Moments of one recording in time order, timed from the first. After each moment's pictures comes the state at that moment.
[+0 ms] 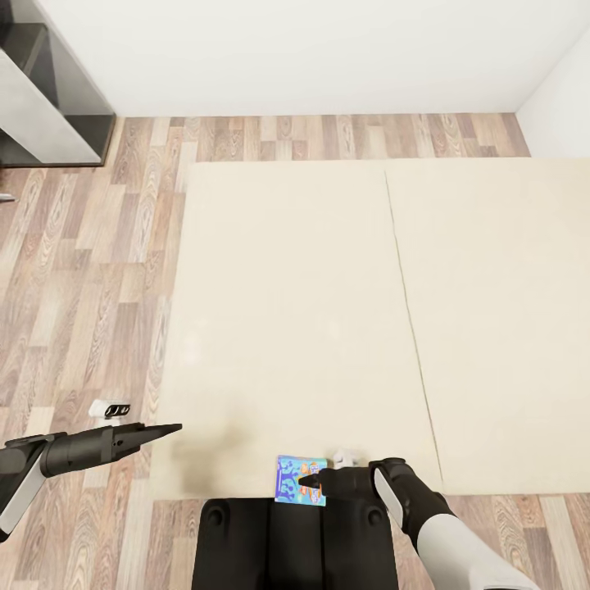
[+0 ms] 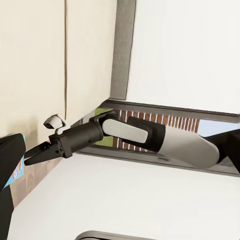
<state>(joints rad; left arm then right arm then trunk) -0.44 0.46 0.06 -1.12 0.44 0.79 -1.57 -0.67 0.09 -0.05 -0.44 -0.02 0.59 0.64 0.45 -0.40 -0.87</state>
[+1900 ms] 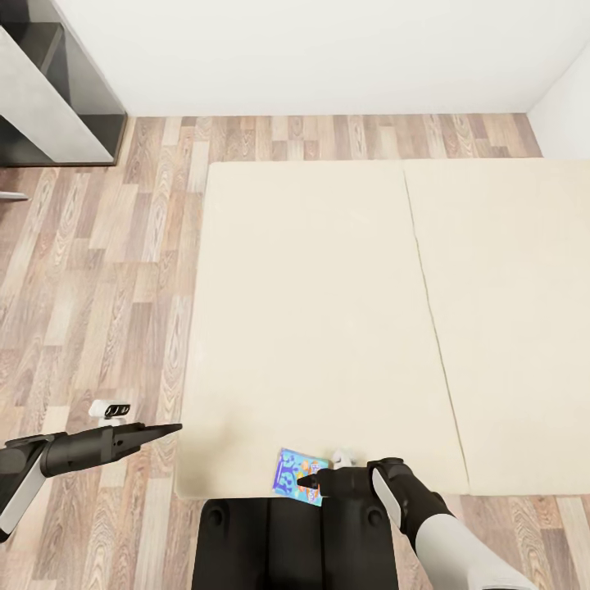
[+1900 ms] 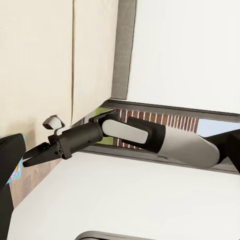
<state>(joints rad) -0.44 0.46 0.06 -1.12 0.44 0.79 -1.57 -0.67 0.10 -0.05 -0.44 -0.01 0.59 0.63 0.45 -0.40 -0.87</state>
